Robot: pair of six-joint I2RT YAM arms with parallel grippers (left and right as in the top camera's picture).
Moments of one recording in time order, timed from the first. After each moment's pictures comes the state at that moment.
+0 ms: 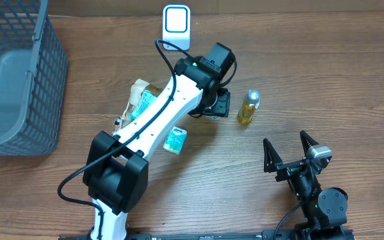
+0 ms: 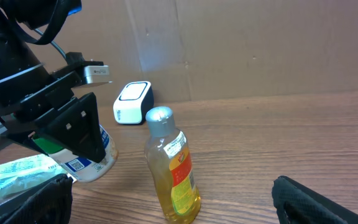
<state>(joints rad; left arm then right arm) -0.64 2.03 1.80 -1.11 0.08 -0.52 0.16 0.01 0.02 -0.03 -0.09 0.17</state>
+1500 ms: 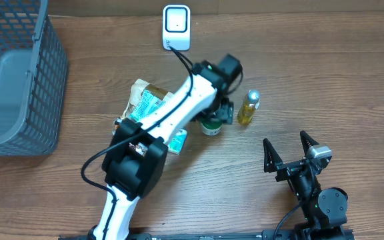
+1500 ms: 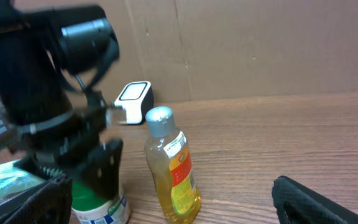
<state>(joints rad) -0.64 2.19 1.89 -1.20 0.02 -0.57 0.16 0.01 0.02 -0.03 -0.09 0.17</state>
